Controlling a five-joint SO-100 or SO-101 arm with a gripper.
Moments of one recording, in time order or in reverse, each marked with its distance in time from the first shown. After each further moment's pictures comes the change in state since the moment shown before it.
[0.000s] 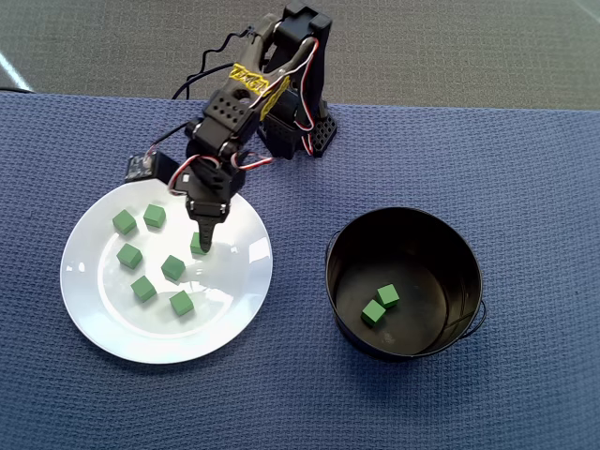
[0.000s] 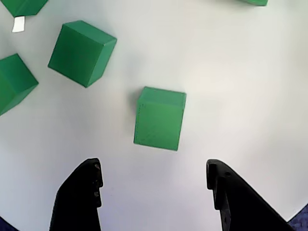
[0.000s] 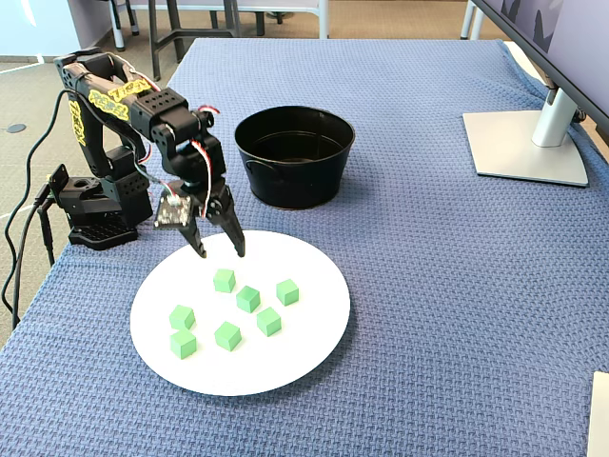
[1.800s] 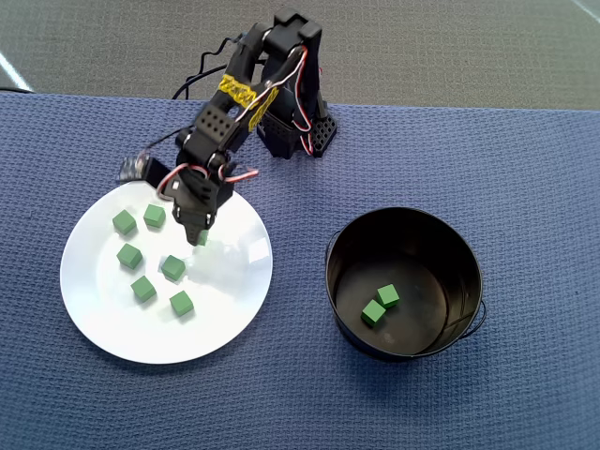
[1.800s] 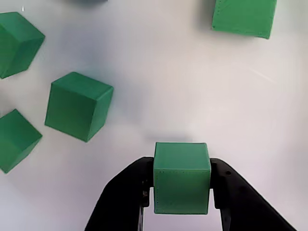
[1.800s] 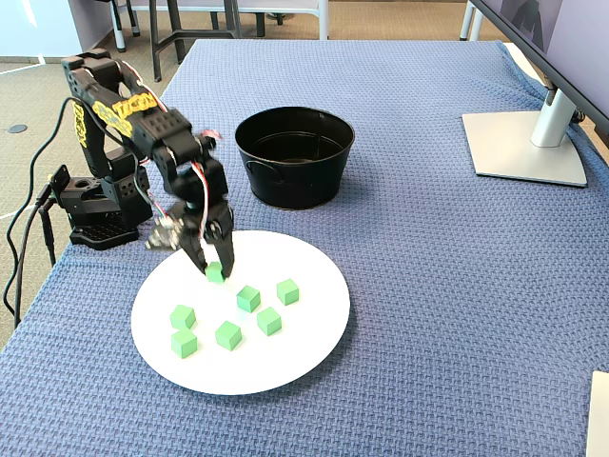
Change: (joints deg) arm 1.6 -1.8 2.0 -6.8 7.2
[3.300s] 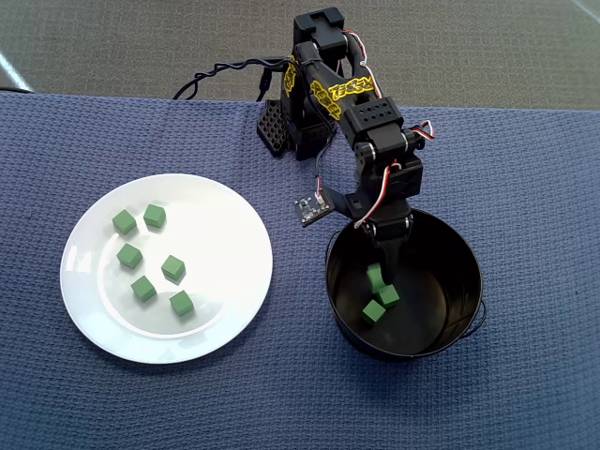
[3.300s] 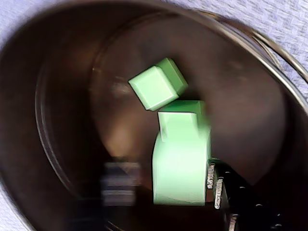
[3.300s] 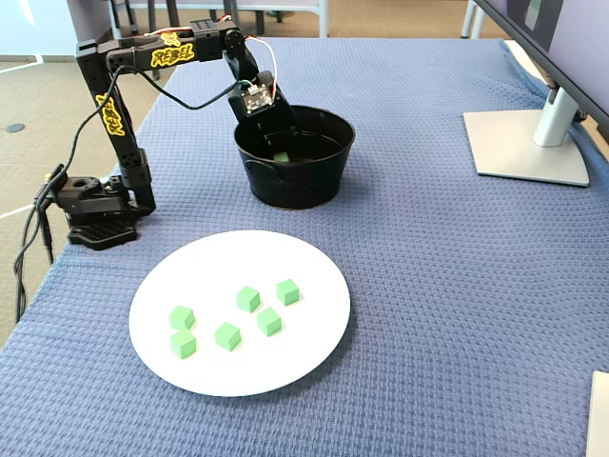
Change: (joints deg) arm -59.6 0.4 -22.2 13.6 33.4
